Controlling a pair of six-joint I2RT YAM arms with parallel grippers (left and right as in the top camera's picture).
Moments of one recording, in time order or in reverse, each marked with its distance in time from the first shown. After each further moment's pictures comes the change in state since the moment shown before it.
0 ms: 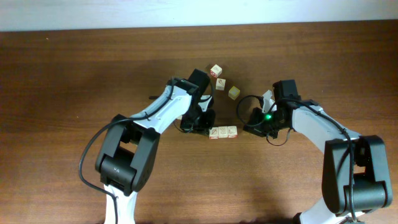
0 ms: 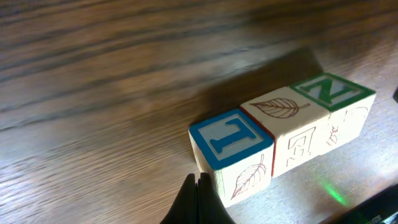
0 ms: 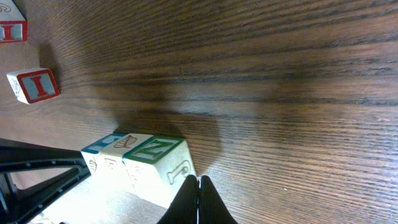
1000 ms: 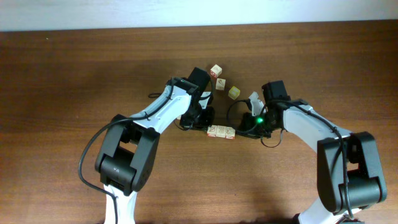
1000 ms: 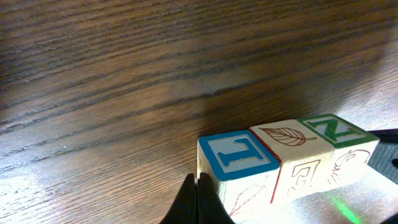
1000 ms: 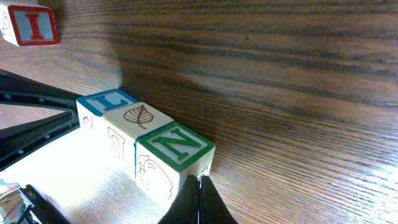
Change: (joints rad) left arm 0.000 0.000 0.000 0.055 -0.050 0.001; right arm 0.078 0.023 0.017 -0.017 -0.019 -0.167
